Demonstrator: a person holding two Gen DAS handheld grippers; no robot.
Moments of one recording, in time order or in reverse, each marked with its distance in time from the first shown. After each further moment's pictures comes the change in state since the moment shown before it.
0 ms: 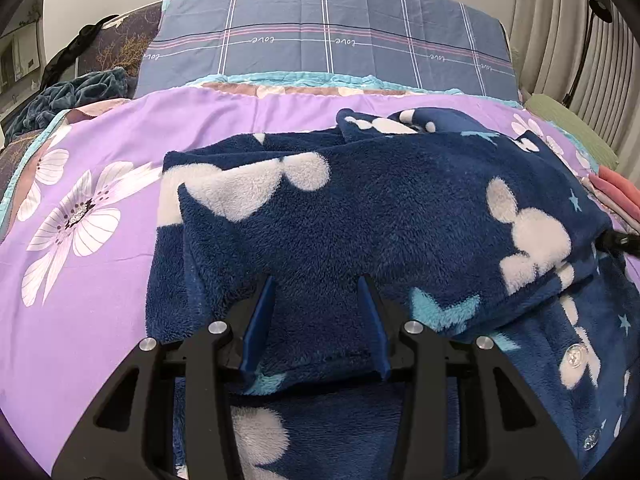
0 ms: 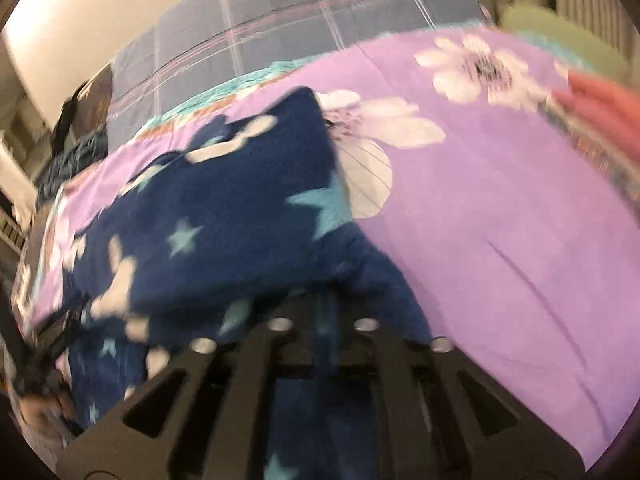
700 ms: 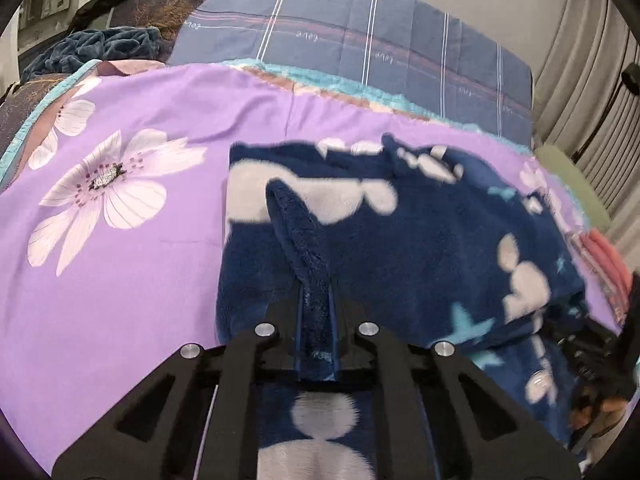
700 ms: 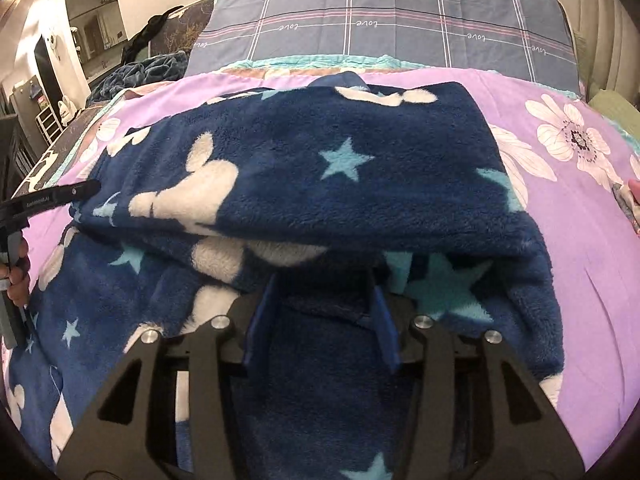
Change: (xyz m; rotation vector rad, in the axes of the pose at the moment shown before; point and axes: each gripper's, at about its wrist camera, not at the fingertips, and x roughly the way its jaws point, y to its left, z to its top) left arm -0.029 0.056 0.016 -0.200 -0.005 -0.047; right arm 0.031 0.058 -0.030 -0.280 0.036 0.107
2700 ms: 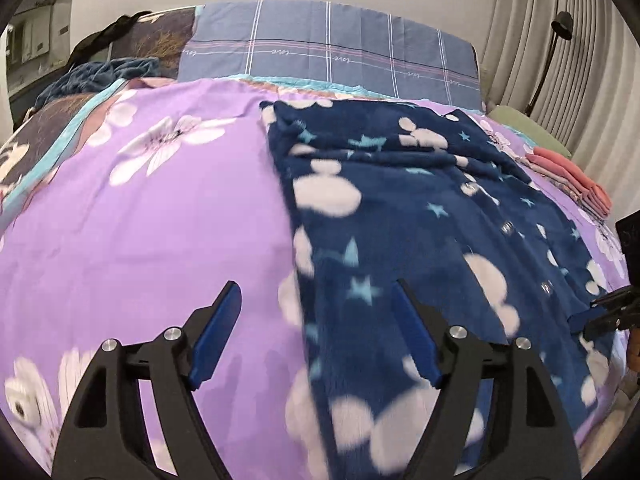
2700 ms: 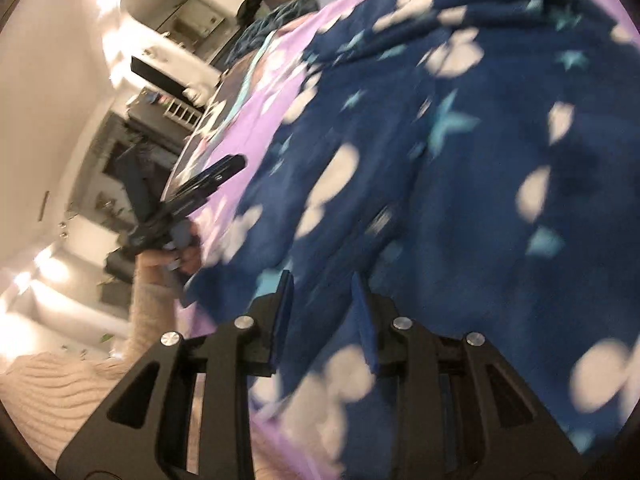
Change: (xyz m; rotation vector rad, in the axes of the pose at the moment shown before) left arm -0.157 0.029 -0.168 0.151 -0.042 -0.043; right arm -0.143 0.065 -0.161 0.152 0.331 0.667
